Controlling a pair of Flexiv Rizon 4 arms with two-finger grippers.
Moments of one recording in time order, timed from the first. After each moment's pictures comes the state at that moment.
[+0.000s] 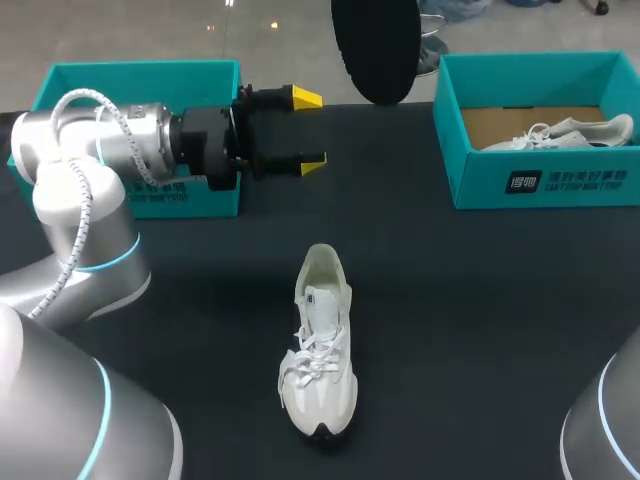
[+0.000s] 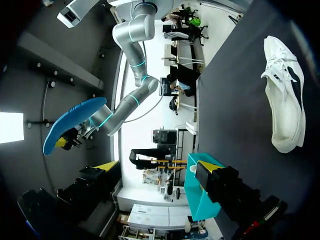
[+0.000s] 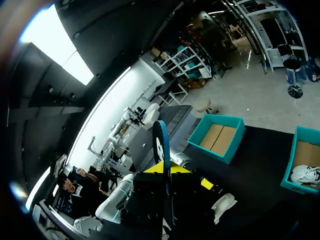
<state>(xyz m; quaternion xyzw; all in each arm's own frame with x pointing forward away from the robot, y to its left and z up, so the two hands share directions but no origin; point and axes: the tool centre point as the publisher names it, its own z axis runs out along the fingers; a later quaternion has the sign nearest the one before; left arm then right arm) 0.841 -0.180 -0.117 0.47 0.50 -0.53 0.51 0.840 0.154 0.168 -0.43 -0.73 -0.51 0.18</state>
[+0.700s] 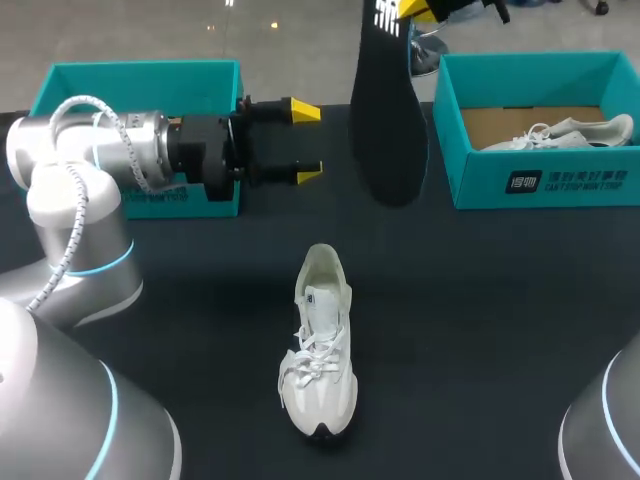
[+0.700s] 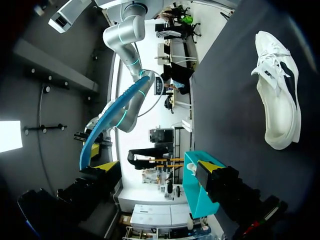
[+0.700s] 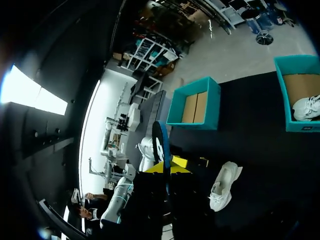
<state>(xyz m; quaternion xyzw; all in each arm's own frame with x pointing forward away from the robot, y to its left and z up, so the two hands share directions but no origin) 0.835 -0.176 -0.130 0.49 0.49 -0.50 0.51 0.834 0.132 0.026 -0.57 -0.65 -0.43 0.26</state>
